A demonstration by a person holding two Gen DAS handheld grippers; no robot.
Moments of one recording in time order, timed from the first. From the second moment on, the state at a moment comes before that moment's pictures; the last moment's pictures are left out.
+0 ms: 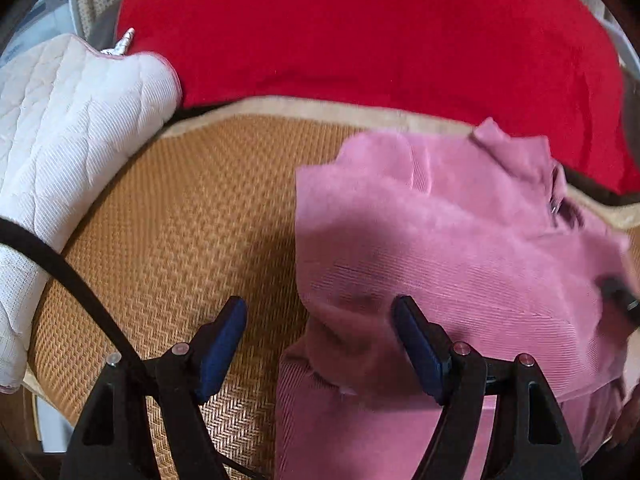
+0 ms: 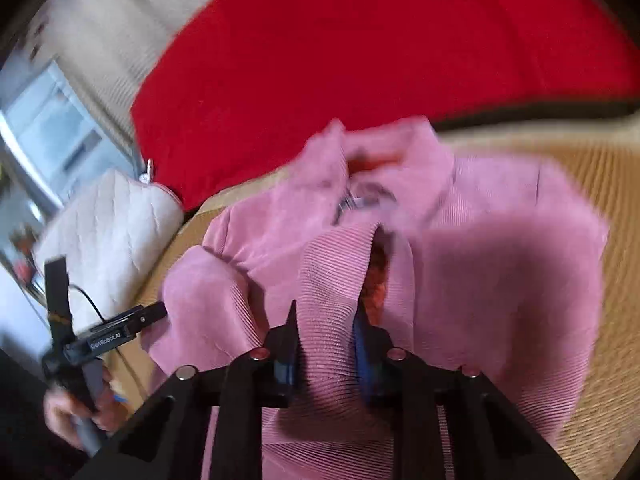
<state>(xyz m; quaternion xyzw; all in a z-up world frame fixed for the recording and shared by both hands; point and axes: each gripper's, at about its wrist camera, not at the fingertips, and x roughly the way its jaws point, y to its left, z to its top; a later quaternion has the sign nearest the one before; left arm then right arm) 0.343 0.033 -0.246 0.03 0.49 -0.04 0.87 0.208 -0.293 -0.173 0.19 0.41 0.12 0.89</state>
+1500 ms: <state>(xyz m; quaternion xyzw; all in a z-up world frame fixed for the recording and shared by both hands) 0.302 -0.048 -0.259 0.18 0.42 -0.08 0.88 0.200 -0.319 -0.189 0.14 0.48 0.06 0.86</state>
